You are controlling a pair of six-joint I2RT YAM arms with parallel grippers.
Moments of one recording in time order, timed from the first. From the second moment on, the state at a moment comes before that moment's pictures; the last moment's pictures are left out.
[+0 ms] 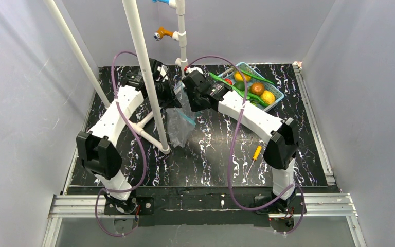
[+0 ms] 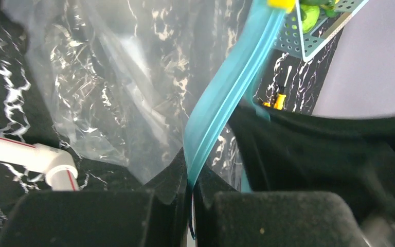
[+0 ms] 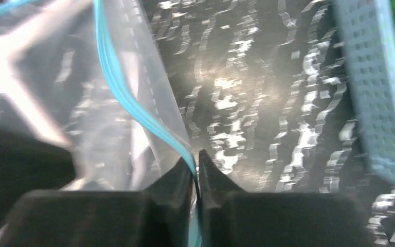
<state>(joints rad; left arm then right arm) -0.35 1.68 1.64 -0.96 0.36 -0.68 0.85 1.92 1.91 -0.84 0.23 0.41</state>
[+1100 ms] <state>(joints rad) -0.32 1.58 1.50 -0.72 0.57 -0.66 0.82 1.77 1.90 -0.88 0.05 0.34</state>
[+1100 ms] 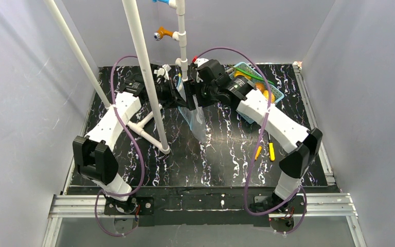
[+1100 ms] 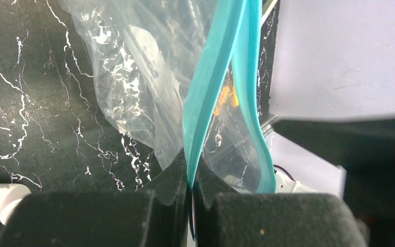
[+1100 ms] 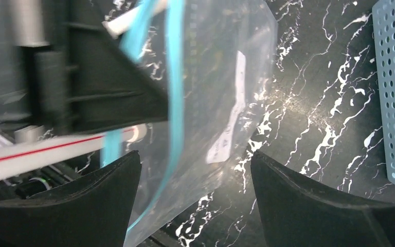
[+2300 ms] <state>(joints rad) -0.36 1.64 1.74 -1.00 0.44 -0.54 0.86 1.87 1.67 -0.65 0.11 0.32</state>
